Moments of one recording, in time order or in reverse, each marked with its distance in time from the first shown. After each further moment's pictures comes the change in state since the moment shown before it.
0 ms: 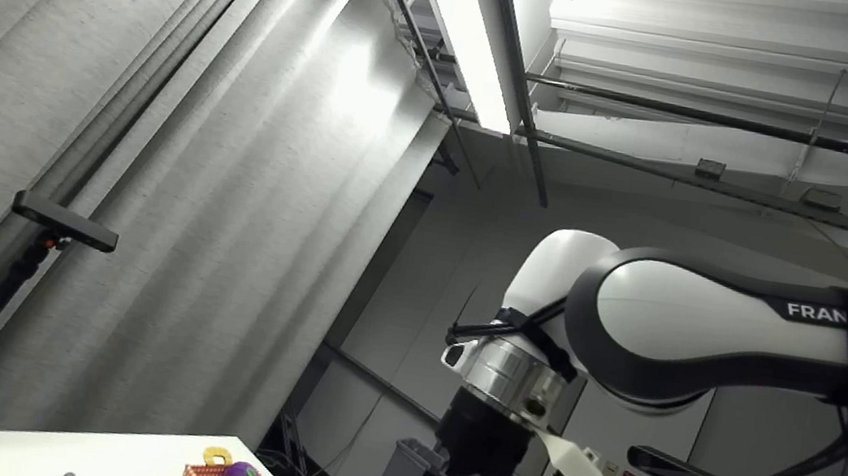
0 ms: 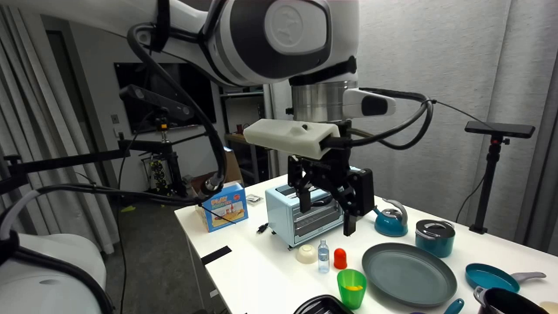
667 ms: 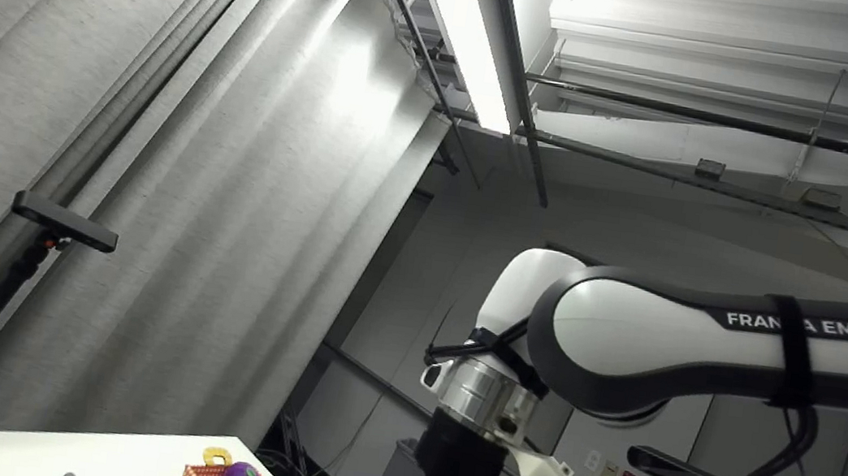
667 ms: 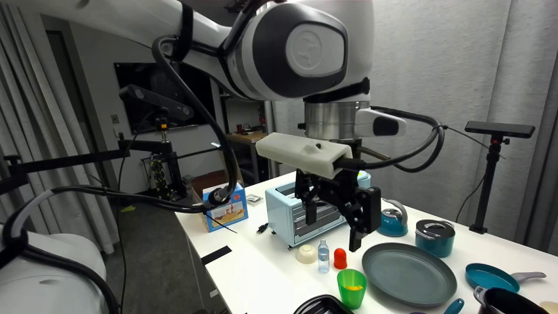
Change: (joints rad) arm -0.002 0.079 -0.020 0.000 0.000 0.029 0.000
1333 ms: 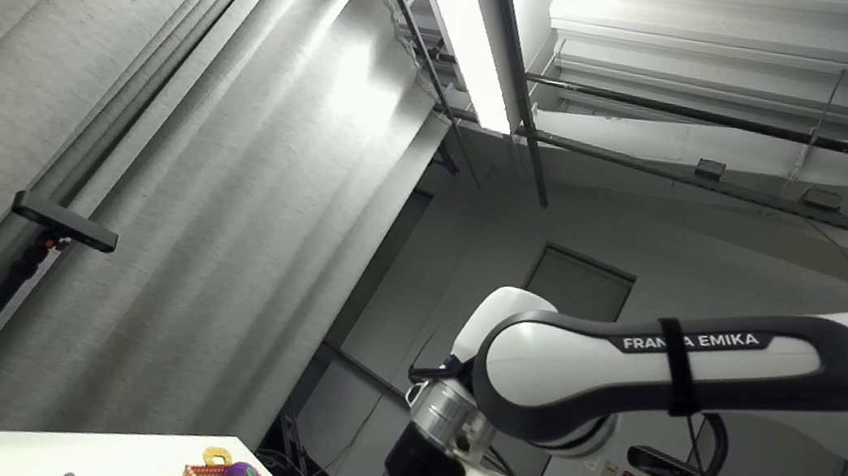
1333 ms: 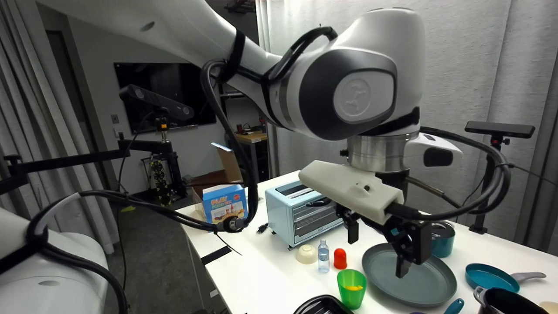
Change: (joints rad) arm -0.045 0.162 -0.068 0.010 0.004 0.239 -0.003
